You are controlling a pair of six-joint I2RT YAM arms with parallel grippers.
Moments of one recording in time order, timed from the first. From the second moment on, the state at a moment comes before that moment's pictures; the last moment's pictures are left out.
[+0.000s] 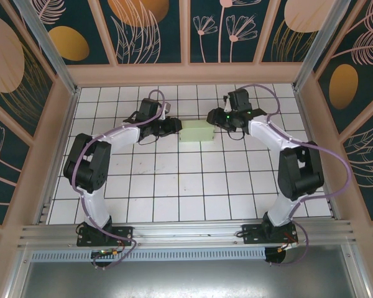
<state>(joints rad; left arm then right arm) -0.41 1.90 1.23 -0.09 0.52 -0.65 0.35 1.74 1.28 -0.39 -0.31 0.58</state>
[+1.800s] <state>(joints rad) -0.40 1.92 1.39 -0.09 0.60 0.66 0.26 1.45 1.01 -0.28 -0.18 0.47</state>
